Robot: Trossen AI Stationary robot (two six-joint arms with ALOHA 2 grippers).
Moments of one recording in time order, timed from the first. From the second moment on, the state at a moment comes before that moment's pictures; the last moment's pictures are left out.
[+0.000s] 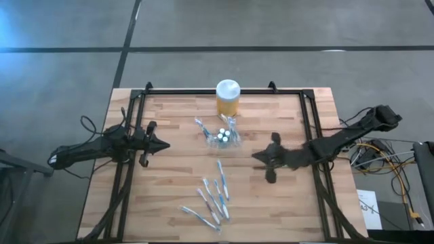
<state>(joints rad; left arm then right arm) 0.17 0.02 0.05 -0.03 0.25 -0.16 0.41 1.09 0.61 -0.04 0.56 0.40</state>
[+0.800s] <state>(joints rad) 0.17 0.02 0.04 -0.02 0.25 -0.12 0.29 1.95 1.34 -0.49 0.31 0.69</state>
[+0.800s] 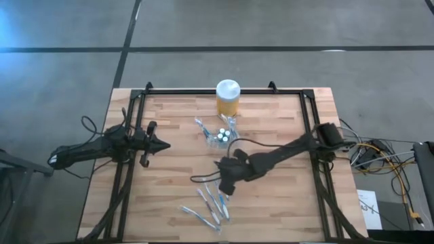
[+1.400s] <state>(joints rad) 0.17 0.02 0.04 -0.03 0.25 -0.12 0.22 2.09 1.38 -0.51 0.16 0.74</state>
